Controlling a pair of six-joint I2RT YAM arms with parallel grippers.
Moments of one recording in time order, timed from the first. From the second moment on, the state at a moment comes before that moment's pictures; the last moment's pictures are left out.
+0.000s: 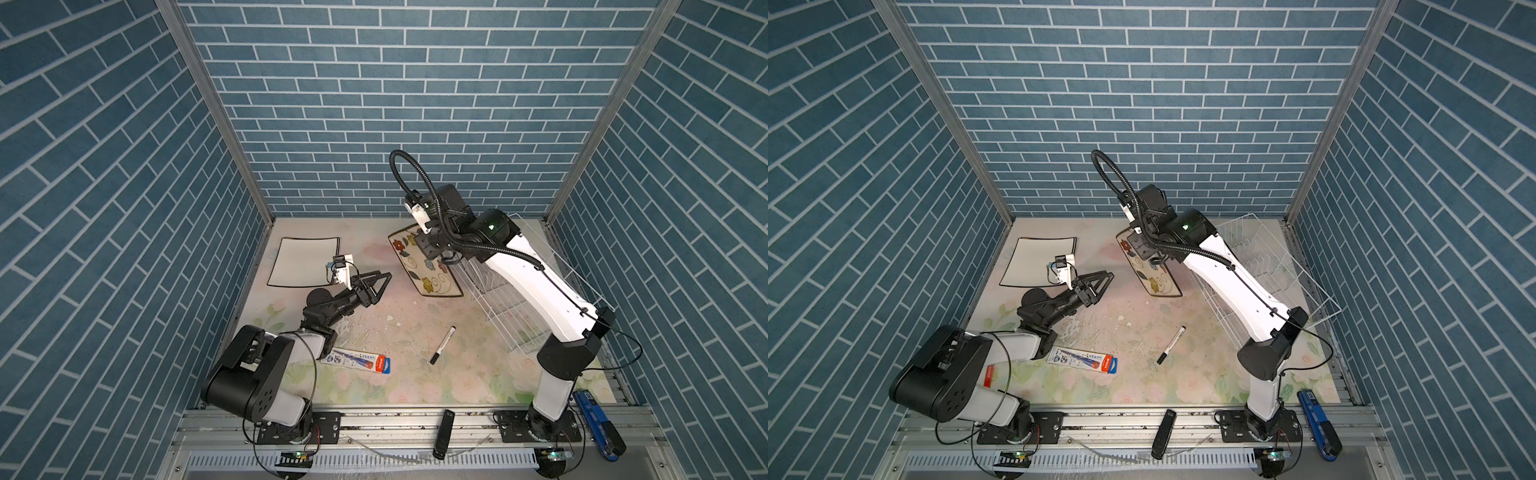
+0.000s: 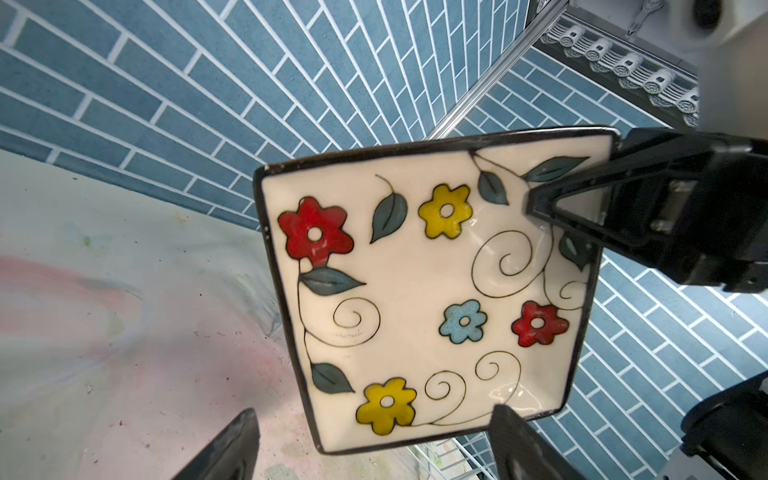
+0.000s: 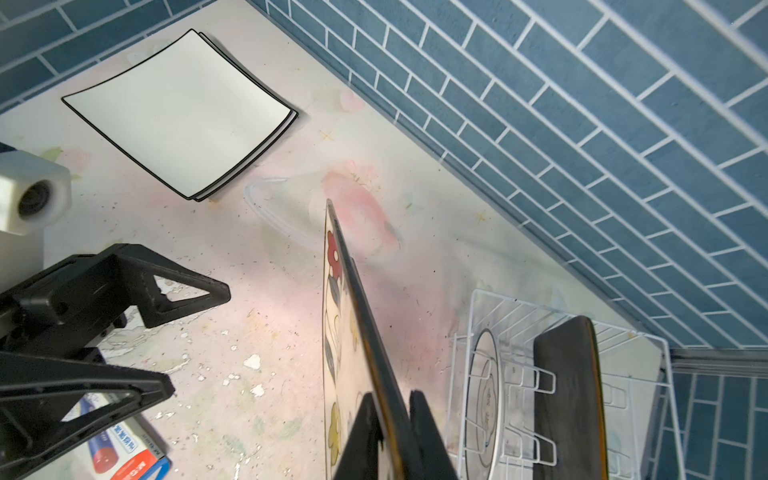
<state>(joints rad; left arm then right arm) -0.33 1.49 0.39 1.27 0.58 -0.88 0.85 1.83 2.22 -1.18 0.25 -0.05</state>
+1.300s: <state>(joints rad) -0.30 1.30 0.57 0.51 0.72 -0.74 0.49 1.74 1.79 -0.84 -0.68 0.23</state>
